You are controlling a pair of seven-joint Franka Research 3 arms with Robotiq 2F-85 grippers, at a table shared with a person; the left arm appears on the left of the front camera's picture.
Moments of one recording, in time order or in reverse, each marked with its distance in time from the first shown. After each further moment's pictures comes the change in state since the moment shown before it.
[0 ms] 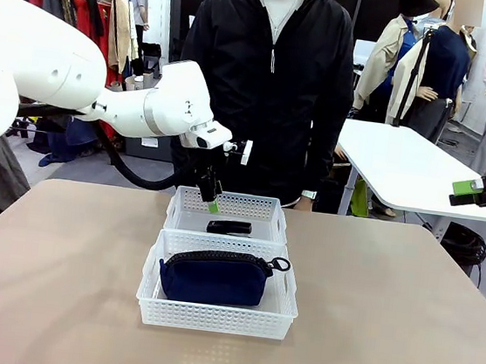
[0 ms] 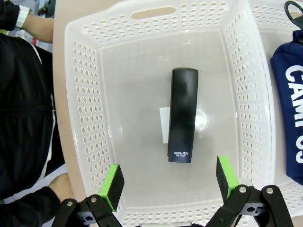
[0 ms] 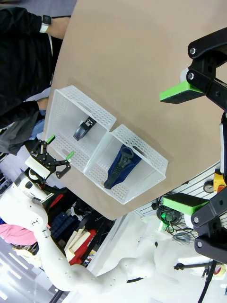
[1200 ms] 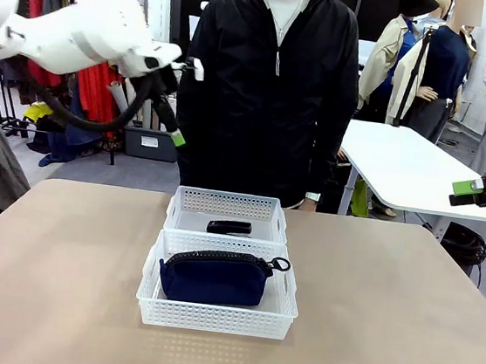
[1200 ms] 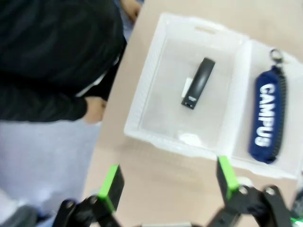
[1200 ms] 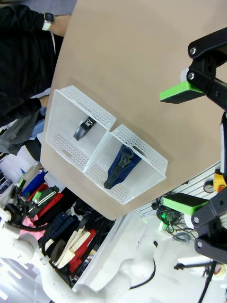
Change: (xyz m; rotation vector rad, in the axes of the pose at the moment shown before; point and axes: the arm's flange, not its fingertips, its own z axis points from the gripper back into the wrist) left arm -0.090 -0.028 0.194 0.127 -0.167 0.423; right arm 0.000 0.000 0.000 0.000 0.000 -0.001
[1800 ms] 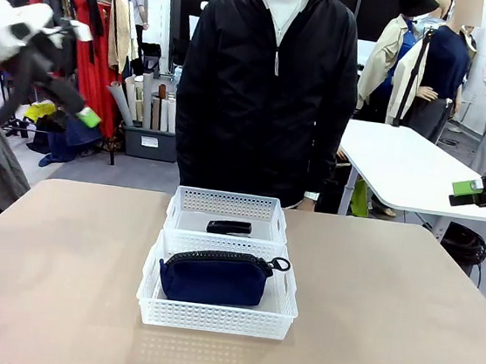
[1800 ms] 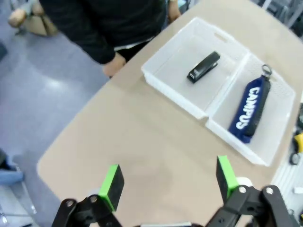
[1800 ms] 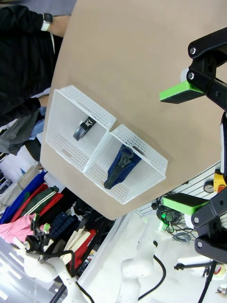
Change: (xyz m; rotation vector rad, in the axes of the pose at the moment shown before) left arm -0.176 -0.059 0.122 0.112 -0.216 0.355; right arm 0.000 0.000 0.000 0.000 0.000 0.000
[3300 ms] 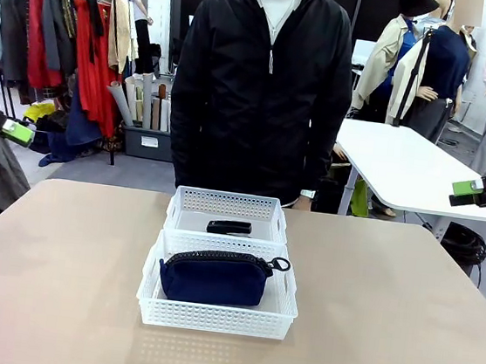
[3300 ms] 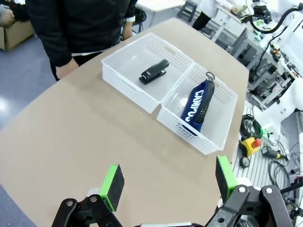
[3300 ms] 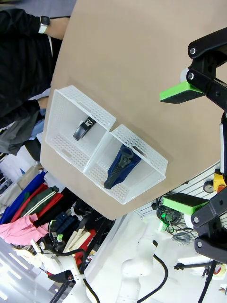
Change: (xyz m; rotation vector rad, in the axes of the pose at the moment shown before) left arm -0.125 0.042 0.025 -0.337 -0.214 0.118; right arm 0.000 0.000 0.000 0.000 0.000 0.000
